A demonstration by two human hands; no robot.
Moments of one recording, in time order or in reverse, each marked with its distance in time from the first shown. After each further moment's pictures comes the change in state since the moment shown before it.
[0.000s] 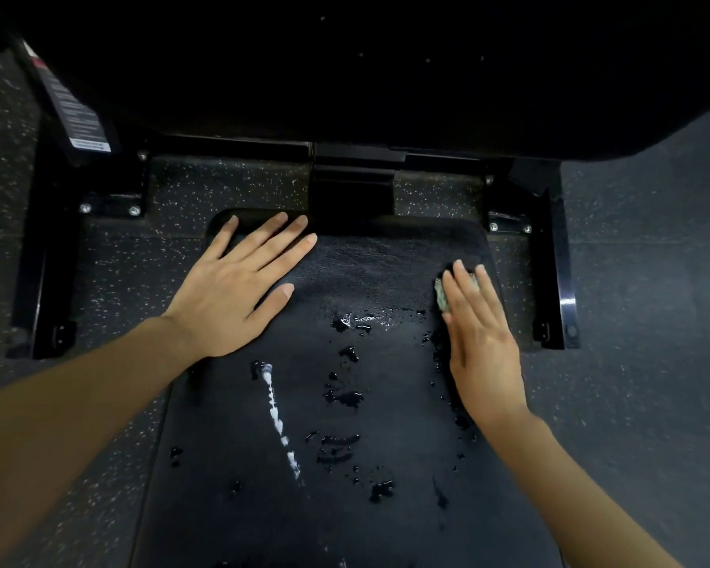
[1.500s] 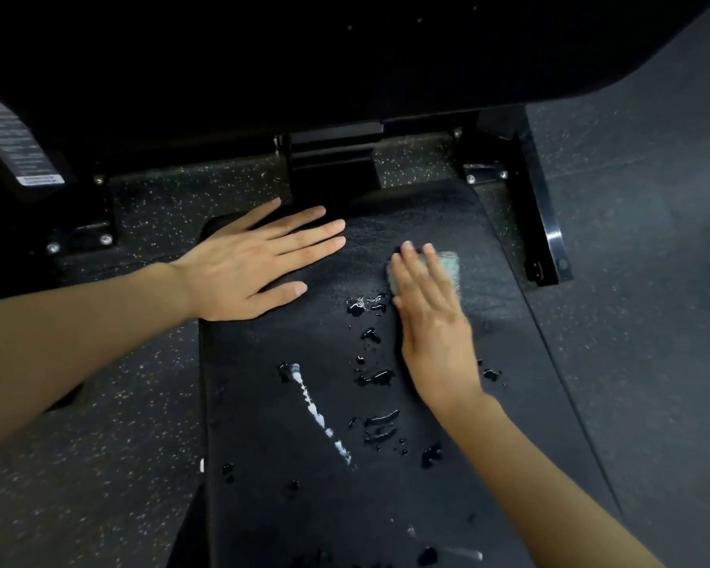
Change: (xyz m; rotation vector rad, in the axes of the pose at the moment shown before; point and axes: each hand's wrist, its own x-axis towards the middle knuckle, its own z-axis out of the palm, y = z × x) left_hand 0.047 -0.040 -0.016 0.029 -0.202 0.554; right_hand -0.008 -0.080 0.031 0.043 0.139 0.088
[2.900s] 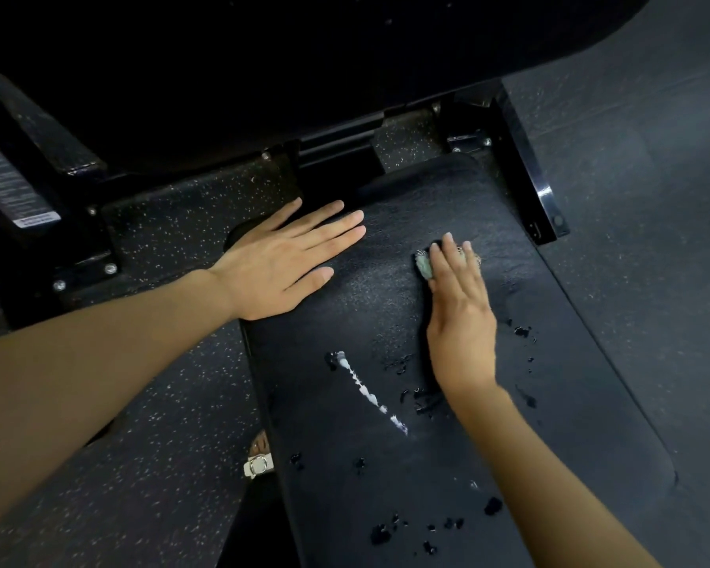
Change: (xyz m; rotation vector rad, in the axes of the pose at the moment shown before) left_hand 0.004 -0.006 -0.002 -0.059 -0.023 0.056; right_hand -0.016 -0.037 0.006 0.018 0.141 0.434
